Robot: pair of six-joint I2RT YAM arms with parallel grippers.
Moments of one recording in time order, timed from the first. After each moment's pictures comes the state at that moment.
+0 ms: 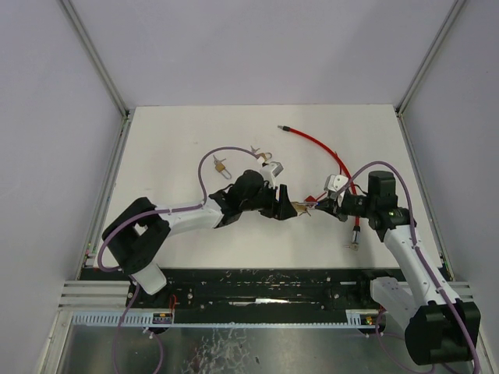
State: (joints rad) left arm -0.83 1.66 0.89 0.27 0.31 -0.63; right arm 0.09 0.91 0.61 -0.40 -0.93 -0.81
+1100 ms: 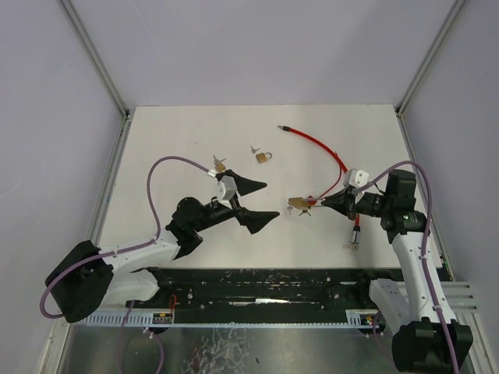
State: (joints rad) left arm -0.81 1.14 0.44 0.96 0.35 -0.24; right arm -0.06 0.83 0.66 -0.47 -1.15 -0.74
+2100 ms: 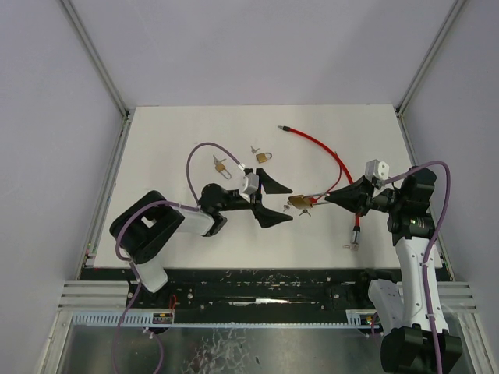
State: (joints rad) left arm -0.72 1.74 0.63 1.51 0.82 -0.34; right arm -0.19 0.78 0.69 -0.22 -1.47 -0.35
